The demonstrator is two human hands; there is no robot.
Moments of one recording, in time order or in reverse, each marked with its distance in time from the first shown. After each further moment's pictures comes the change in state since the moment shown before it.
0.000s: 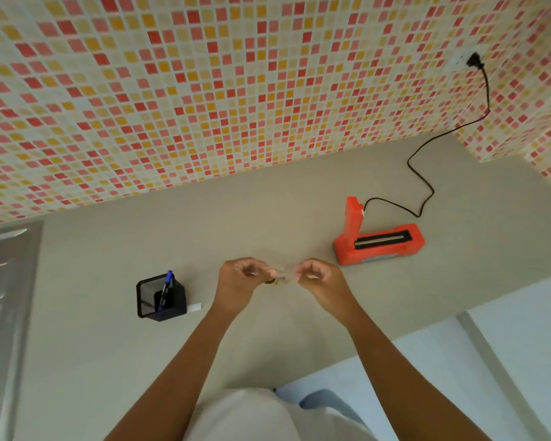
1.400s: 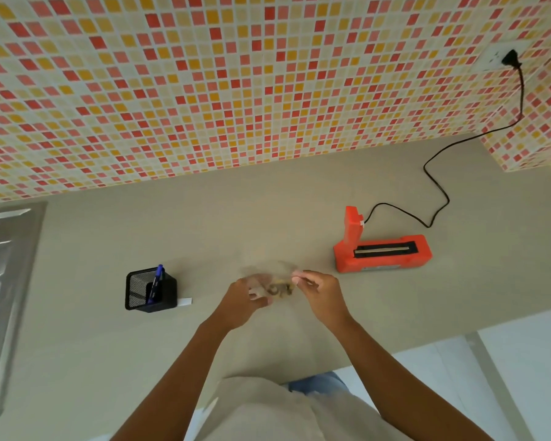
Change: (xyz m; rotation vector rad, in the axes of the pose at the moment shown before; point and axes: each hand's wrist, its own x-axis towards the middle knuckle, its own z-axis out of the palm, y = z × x) left_hand 0.003 -0.061 0.010 0.261 -0.187 -0.224; right_hand 0.017 0.040 -0.015 -0.149 0.013 -0.005
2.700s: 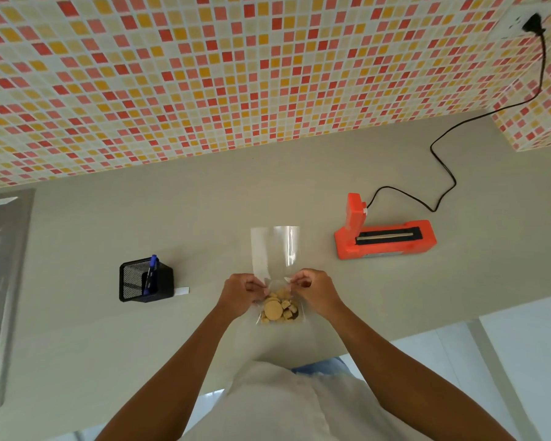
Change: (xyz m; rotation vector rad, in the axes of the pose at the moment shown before) left_hand 0.012 -0.024 0.011 0.008 0.069 -0.241; right_hand 0.012 0.043 0.015 -0.106 -0.169 0.302
